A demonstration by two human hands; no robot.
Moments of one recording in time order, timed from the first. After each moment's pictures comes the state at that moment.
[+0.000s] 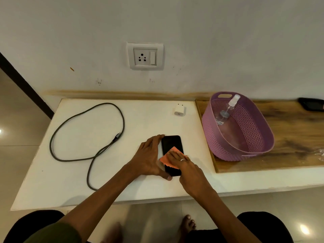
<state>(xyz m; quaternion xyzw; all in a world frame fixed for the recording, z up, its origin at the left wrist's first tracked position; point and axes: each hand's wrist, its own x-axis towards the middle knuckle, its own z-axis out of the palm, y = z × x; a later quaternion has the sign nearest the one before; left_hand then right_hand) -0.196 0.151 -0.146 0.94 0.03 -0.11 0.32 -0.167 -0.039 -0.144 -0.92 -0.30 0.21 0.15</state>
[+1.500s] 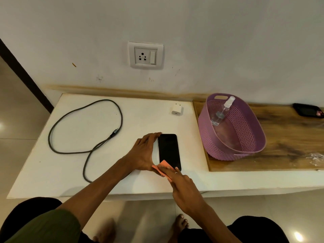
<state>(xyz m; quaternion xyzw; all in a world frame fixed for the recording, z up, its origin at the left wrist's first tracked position) -0.196 0.152 -0.145 0.95 0.00 -0.09 0.28 -0.221 -0.060 -0.129 -0.91 -0.28 0.25 0.18</state>
